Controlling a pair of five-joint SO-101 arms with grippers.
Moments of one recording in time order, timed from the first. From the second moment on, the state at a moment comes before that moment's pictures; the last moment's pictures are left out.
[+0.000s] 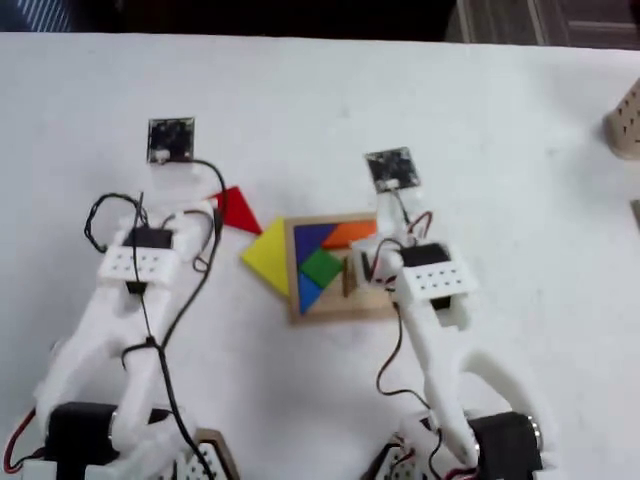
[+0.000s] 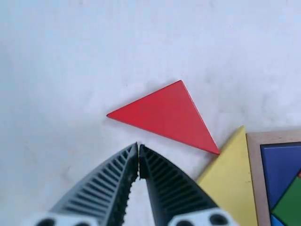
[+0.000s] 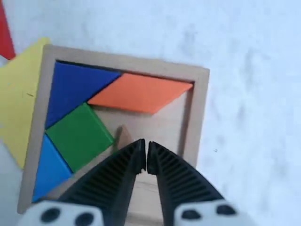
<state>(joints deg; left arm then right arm) -2.8 -17.5 48.2 33.0 6.0 -16.6 -19.2 49.8 36.7 4.0</state>
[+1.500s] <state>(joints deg) -2.8 -11.9 47.0 32.7 2.0 -11.9 -33.9 62.9 44.6 12.1</state>
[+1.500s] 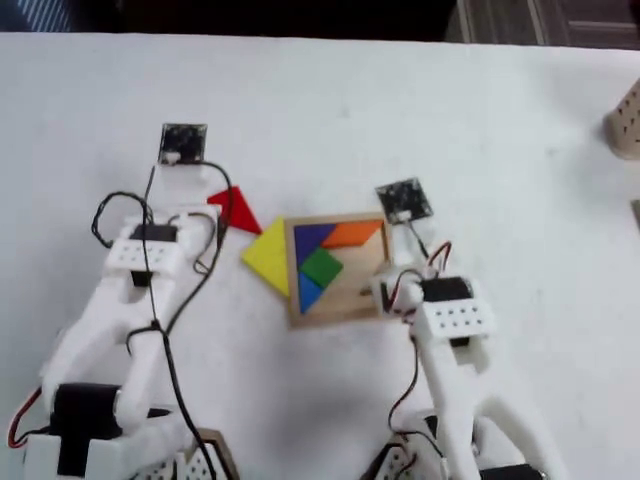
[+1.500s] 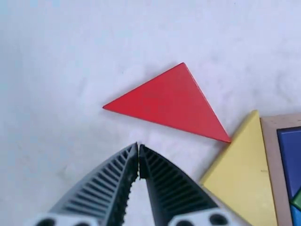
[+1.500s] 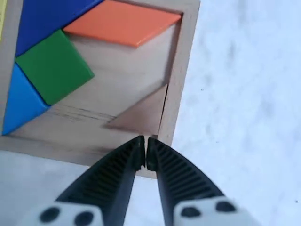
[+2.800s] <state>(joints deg) -2.8 -11.9 47.0 32.7 2.0 -17.4 -21.9 60.7 38.8 12.3</state>
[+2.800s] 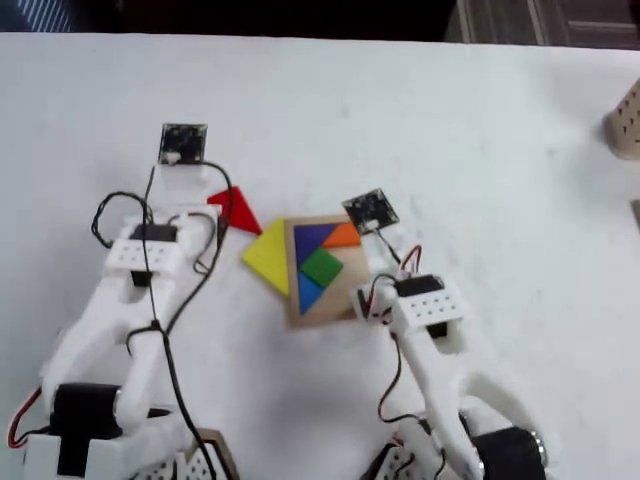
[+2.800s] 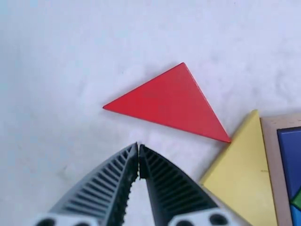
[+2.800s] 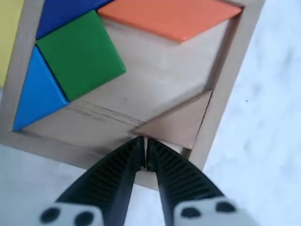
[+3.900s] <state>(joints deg) -2.8 -11.9 47.0 32.7 2.0 -18.1 -6.5 42.2 37.4 10.8</state>
